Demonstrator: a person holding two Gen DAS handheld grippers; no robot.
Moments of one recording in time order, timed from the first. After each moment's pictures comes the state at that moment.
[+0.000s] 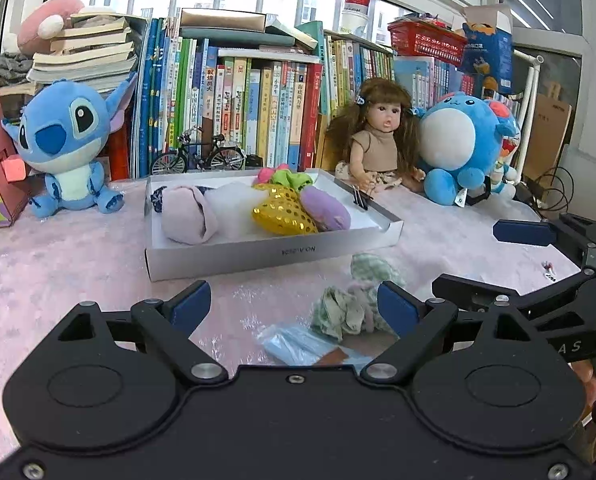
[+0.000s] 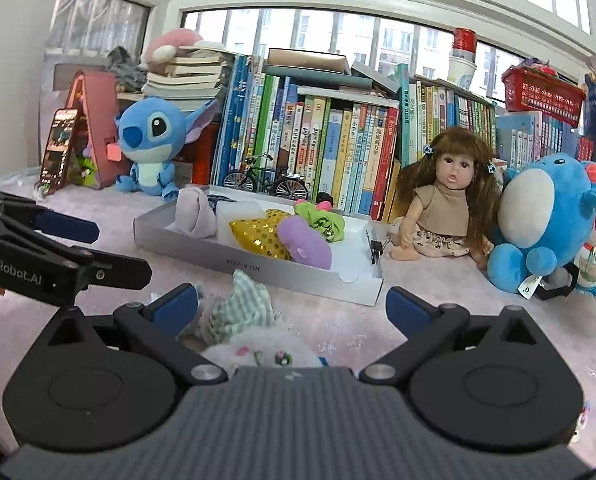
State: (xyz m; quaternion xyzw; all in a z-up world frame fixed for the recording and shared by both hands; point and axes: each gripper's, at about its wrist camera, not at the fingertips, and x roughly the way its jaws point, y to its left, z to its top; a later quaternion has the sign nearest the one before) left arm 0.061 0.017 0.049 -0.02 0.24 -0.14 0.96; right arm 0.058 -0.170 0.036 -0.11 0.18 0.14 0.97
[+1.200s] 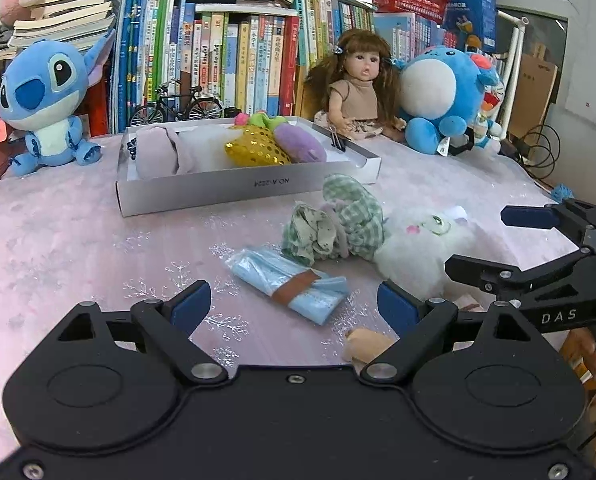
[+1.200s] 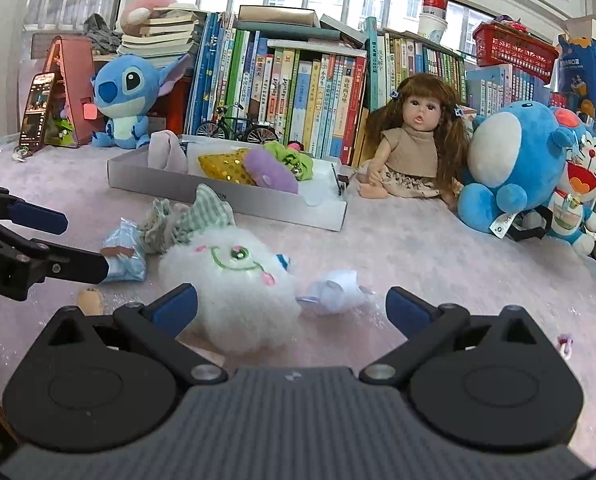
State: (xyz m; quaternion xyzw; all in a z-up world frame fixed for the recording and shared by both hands) left arm 0.041 0.004 0.012 -0.01 0.29 -0.16 0.94; right arm 0.040 -0.200 0.004 -0.11 0.22 0.10 0.96
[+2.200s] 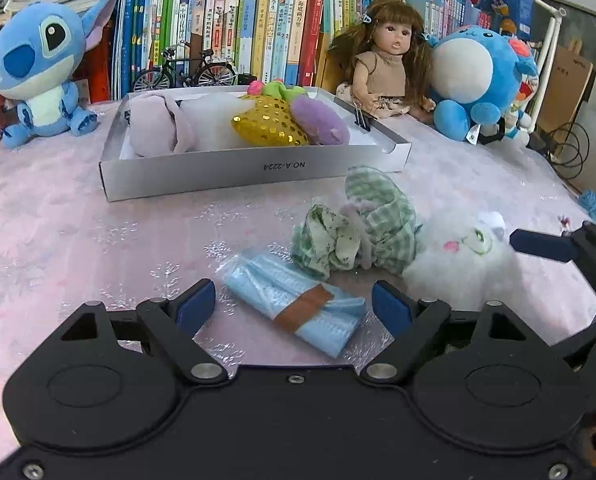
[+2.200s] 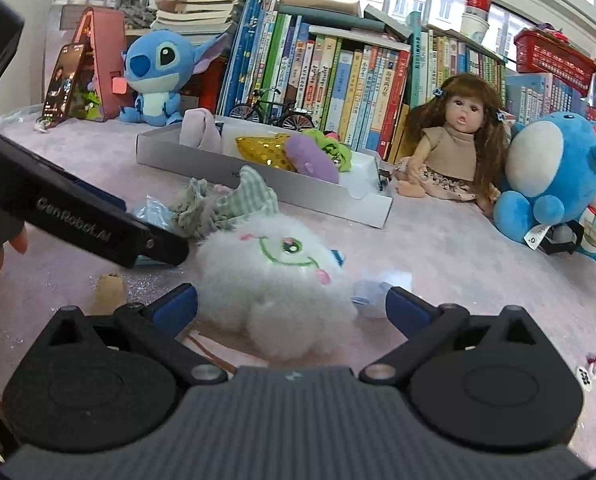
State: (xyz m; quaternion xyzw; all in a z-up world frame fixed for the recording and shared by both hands) left arm 0.090 -0.012 0.001 -0.02 0.35 -0.13 0.93; right arm 0.049 -0.172 -0.009 -0.14 0.24 0.14 0.95
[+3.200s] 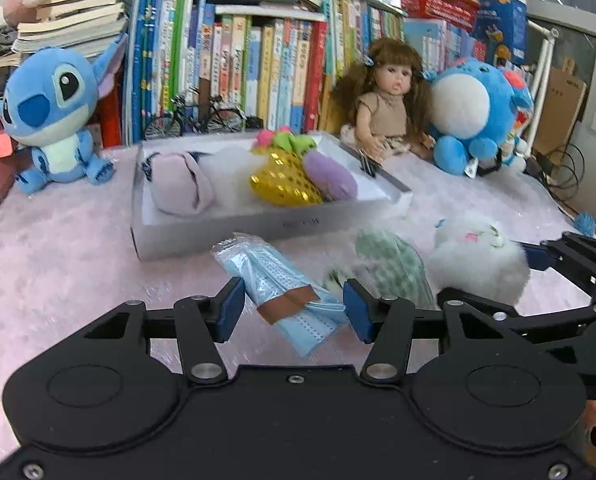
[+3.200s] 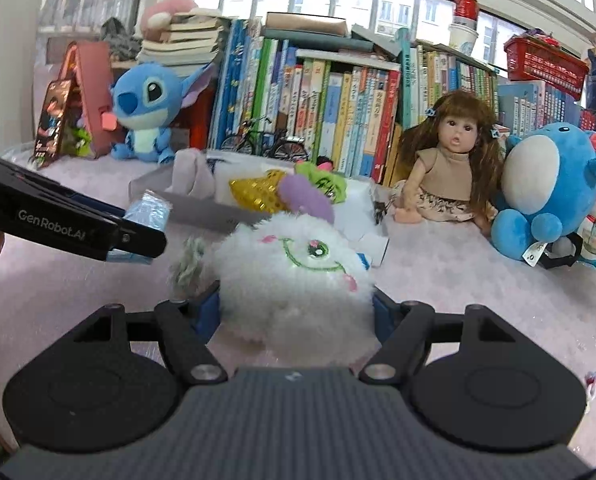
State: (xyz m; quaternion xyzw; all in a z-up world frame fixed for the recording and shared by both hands) left arm 0.088 0.006 0.036 -0.02 0.31 -0.14 0.94; right arm 0.066 -0.169 0.023 -0.10 0.22 0.13 0.96
